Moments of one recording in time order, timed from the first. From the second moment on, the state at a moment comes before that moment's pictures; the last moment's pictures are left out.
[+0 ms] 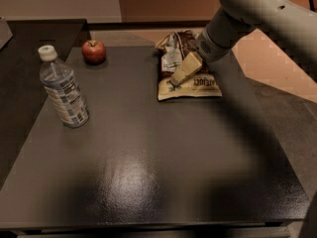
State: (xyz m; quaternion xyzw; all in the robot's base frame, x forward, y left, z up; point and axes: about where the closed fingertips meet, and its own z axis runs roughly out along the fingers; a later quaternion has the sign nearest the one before) arm 0.673 -0.116 0.859 -0.36 0.90 0.07 0.23
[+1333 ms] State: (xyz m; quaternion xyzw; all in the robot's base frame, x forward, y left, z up) arm 0.664 -0.114 0.869 -0.37 0.89 0.08 0.24
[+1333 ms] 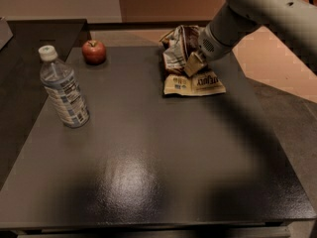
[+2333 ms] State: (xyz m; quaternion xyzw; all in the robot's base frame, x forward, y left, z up) arm 0.629 -0.076 0.928 -0.45 0.84 0.12 0.28
